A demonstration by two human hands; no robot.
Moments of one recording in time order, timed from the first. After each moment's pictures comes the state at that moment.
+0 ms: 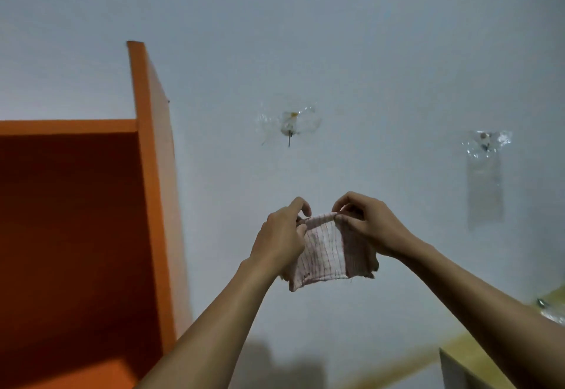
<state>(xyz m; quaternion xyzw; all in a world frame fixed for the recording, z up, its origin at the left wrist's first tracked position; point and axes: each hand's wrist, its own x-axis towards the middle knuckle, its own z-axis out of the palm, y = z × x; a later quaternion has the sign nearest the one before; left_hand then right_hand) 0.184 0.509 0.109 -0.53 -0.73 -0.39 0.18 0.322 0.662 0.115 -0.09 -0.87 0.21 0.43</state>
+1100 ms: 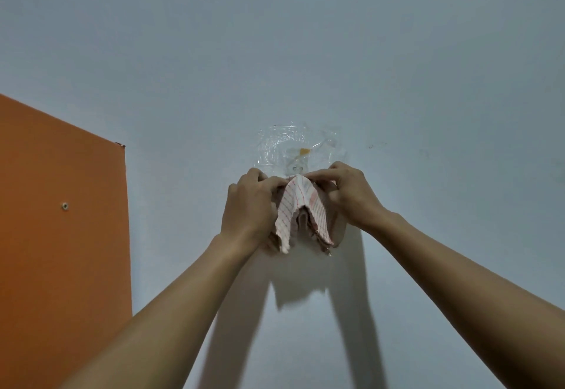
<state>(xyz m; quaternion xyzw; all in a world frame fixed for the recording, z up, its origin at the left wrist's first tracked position) 0.051 0.617 0.241 -0.45 -0.69 -0.32 0.48 0.146 0.791 0.251 0.04 -0.83 0.16 0.53</state>
